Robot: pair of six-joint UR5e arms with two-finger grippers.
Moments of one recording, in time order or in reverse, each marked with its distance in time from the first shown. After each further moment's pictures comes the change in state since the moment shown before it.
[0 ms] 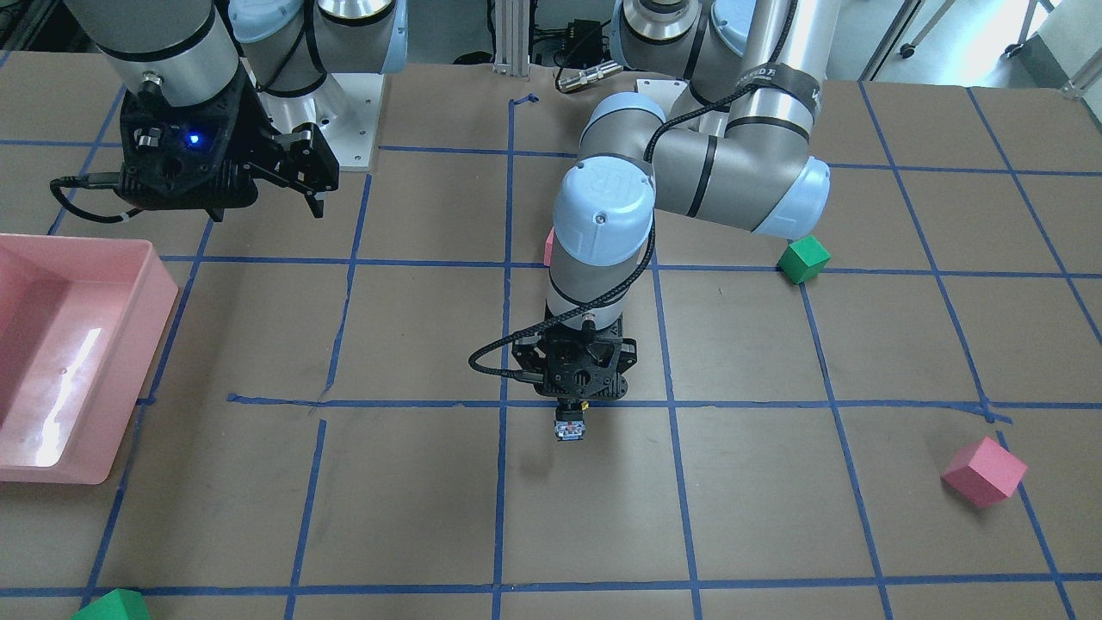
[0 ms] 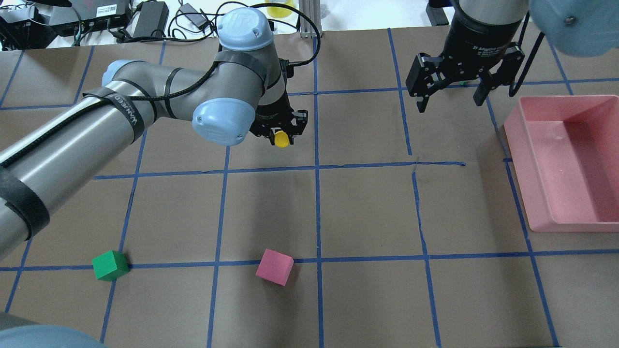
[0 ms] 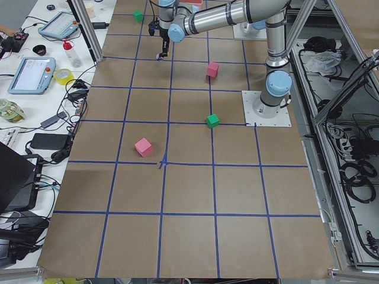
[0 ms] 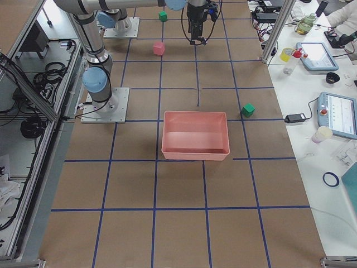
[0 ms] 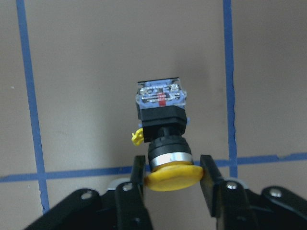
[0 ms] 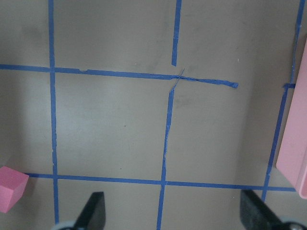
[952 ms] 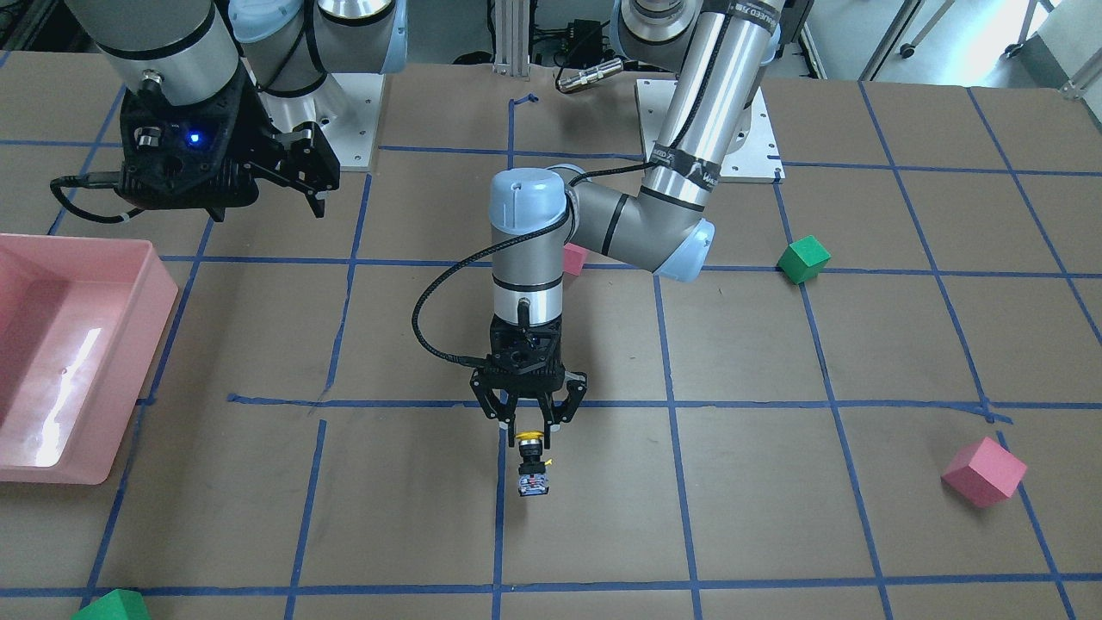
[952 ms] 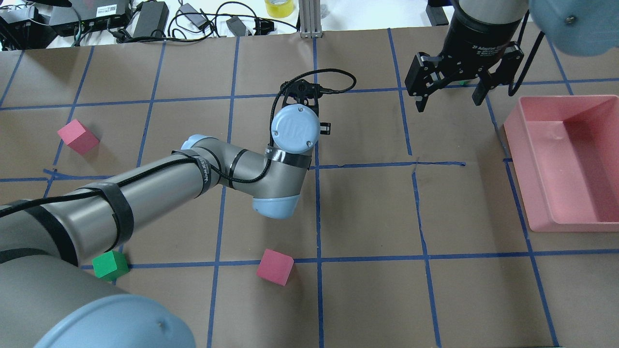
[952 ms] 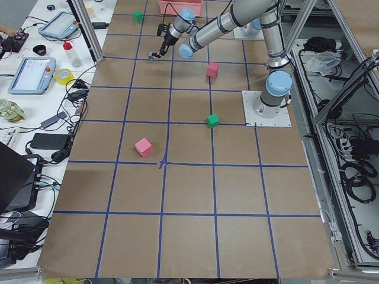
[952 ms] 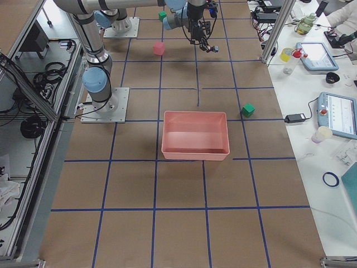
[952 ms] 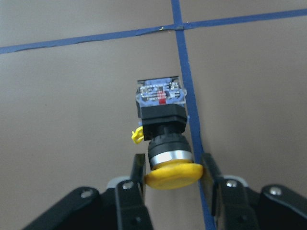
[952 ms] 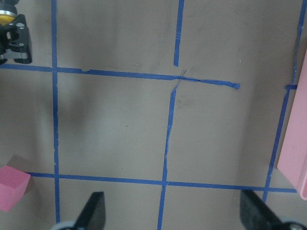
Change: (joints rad) left arm -0.137 -0.123 -0.217 0.893 0.332 0.024; right arm 0.001 0.000 -0.002 0.001 0.005 -0.005
